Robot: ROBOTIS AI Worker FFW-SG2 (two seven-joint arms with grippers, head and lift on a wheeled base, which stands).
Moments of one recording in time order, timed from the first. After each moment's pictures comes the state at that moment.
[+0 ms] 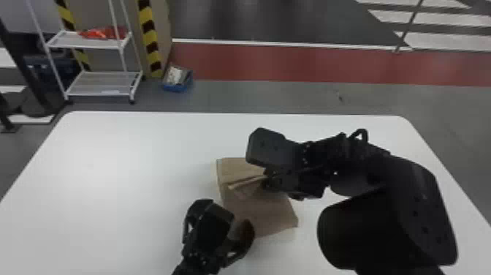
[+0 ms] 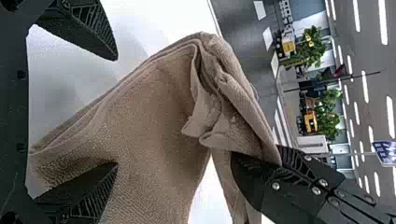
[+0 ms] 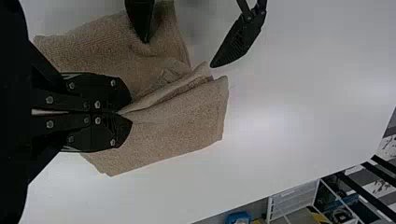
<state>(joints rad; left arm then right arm) 0.28 0.05 -0.41 -1.86 -0.29 0.43 -0.06 -0.18 -0.28 0.56 -2.07 1.10 0.83 1.36</state>
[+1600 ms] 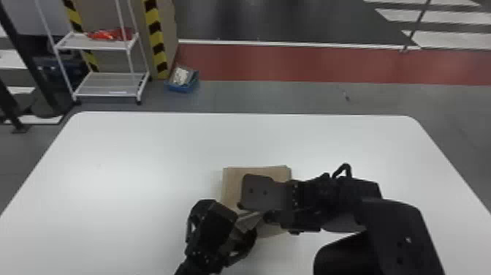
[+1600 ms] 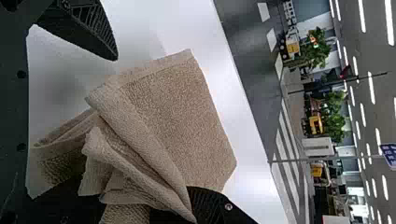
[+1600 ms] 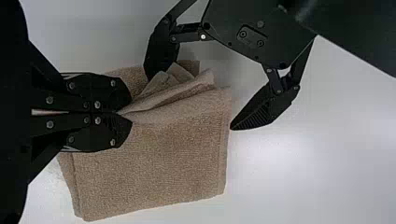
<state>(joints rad) 0.28 0.05 -0.40 -1.85 -0.30 0.44 -0.06 -0.09 -0.29 0.64 -2.05 1.19 0.78 1.36</state>
